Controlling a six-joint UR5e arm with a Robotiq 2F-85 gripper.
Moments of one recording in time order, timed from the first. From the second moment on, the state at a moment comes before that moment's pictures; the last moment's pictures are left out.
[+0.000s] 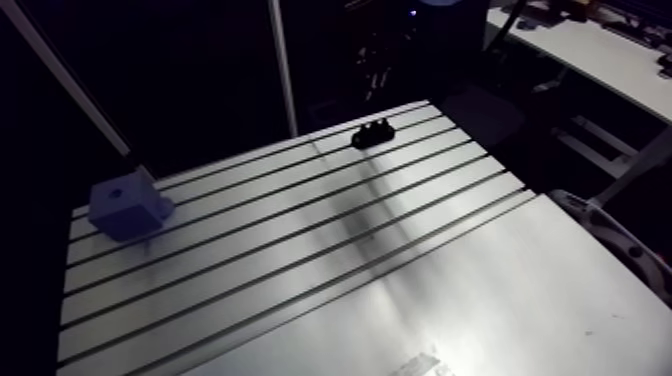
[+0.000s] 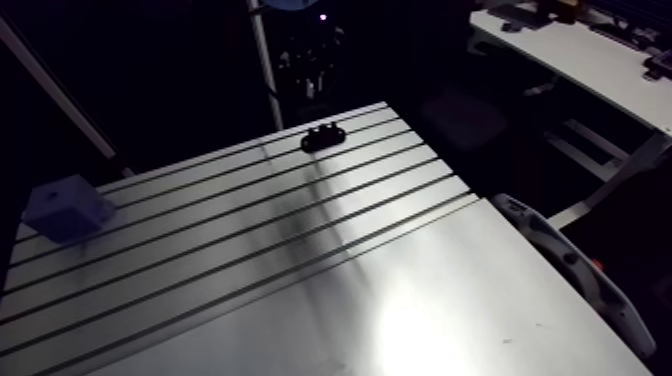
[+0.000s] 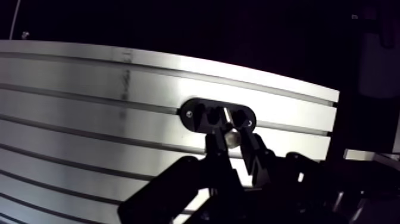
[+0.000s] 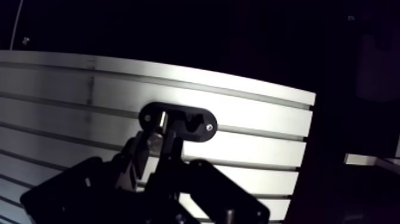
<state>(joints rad) -0.47 -1.14 1.65 -2.33 -1.50 -2.21</state>
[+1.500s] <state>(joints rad) -0.13 -1.27 1.41 -1.69 -1.58 -2.00</state>
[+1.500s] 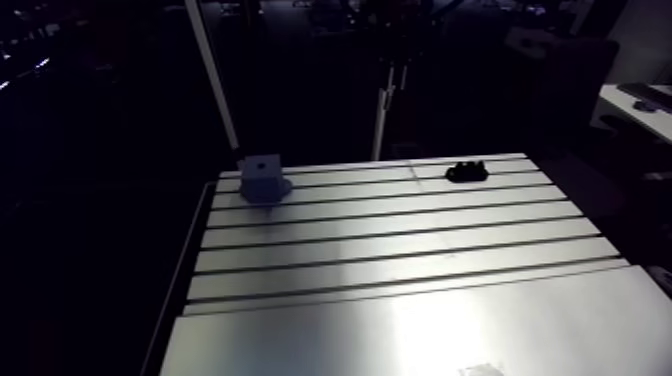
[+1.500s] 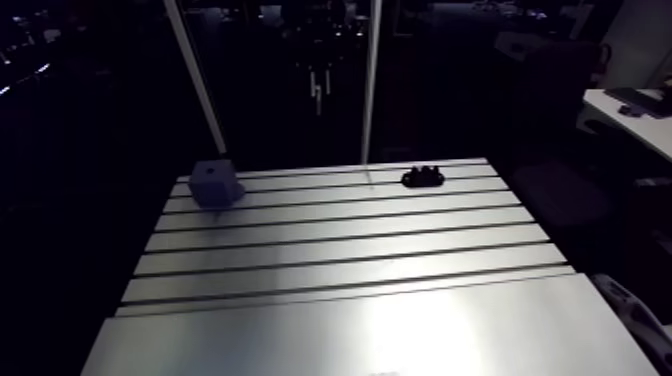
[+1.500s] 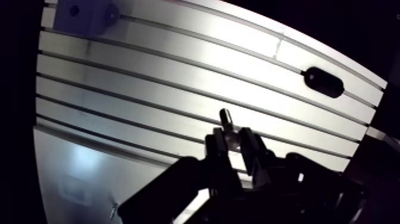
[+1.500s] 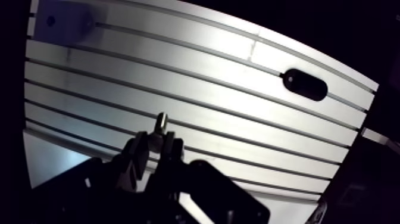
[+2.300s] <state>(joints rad) 0.10 -1.18 1.33 -1.66 -1.60 -1.85</state>
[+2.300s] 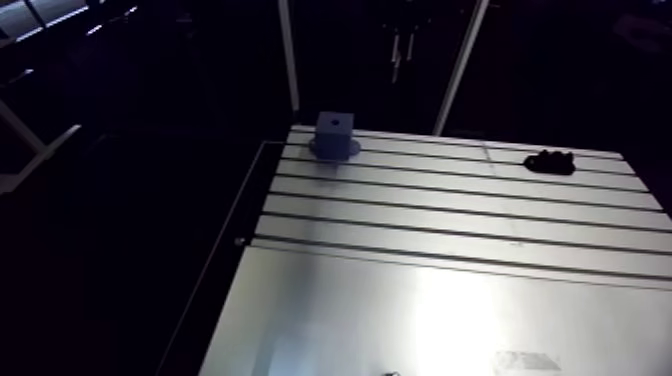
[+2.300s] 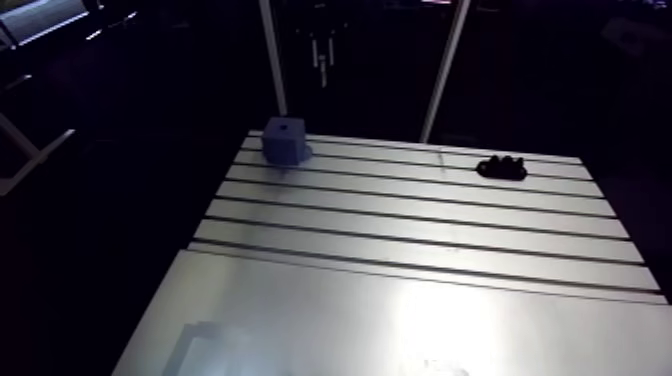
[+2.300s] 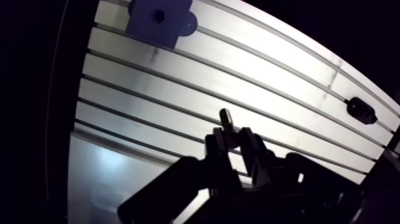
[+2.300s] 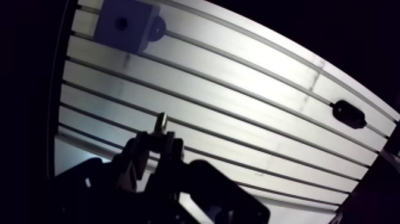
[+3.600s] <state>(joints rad) 0.18 -1.02 1.17 -1.65 -1.61 -1.84</state>
